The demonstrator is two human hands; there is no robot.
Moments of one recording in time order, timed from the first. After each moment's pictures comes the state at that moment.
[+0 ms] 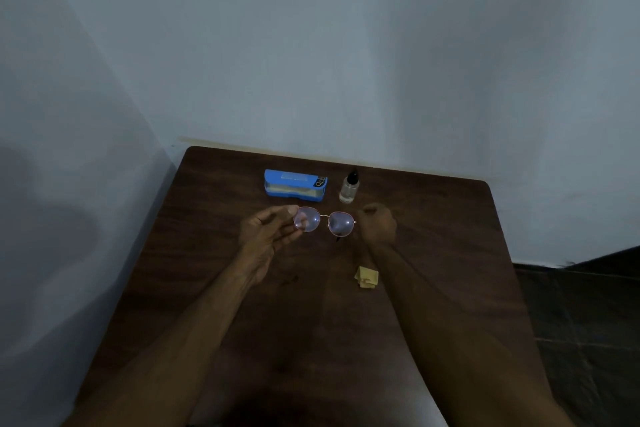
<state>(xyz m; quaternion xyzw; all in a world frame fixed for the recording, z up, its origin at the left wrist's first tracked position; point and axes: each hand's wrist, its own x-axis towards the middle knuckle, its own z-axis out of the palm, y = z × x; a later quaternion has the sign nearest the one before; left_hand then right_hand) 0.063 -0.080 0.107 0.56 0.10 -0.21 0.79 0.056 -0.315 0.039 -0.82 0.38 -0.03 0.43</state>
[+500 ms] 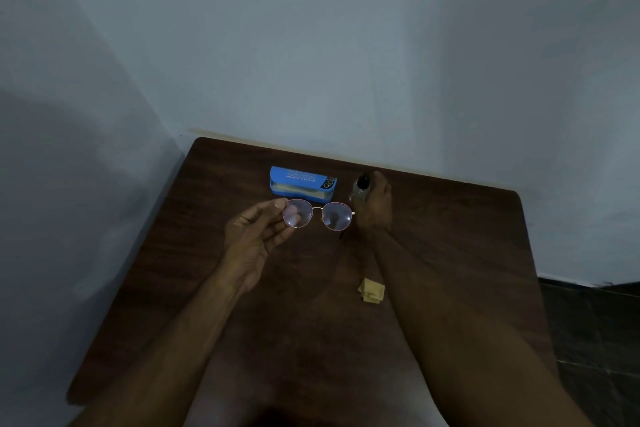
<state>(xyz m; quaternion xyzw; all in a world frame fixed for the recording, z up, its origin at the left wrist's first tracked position) 0.076 -0.084 0.111 0.54 0.16 -0.16 0.82 0.136 -0.330 -0.005 -0.86 0.30 -0.07 0.41</state>
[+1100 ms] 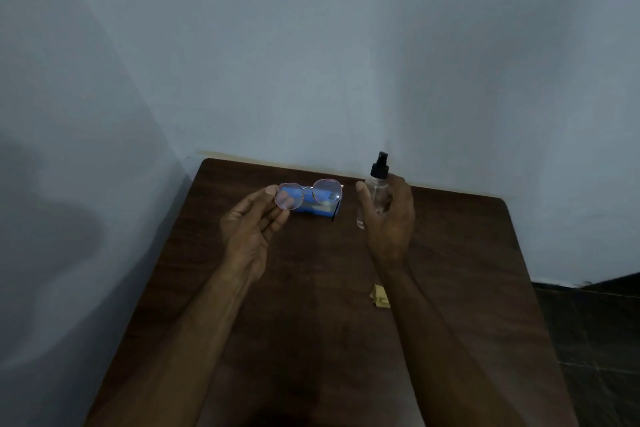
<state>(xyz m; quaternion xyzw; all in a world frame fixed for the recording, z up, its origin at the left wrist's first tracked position) 0.088 -0.053 0.161 0.47 0.16 -0.10 0.86 0.059 -0.263 0.129 -0.81 0.17 -0.36 0.44</state>
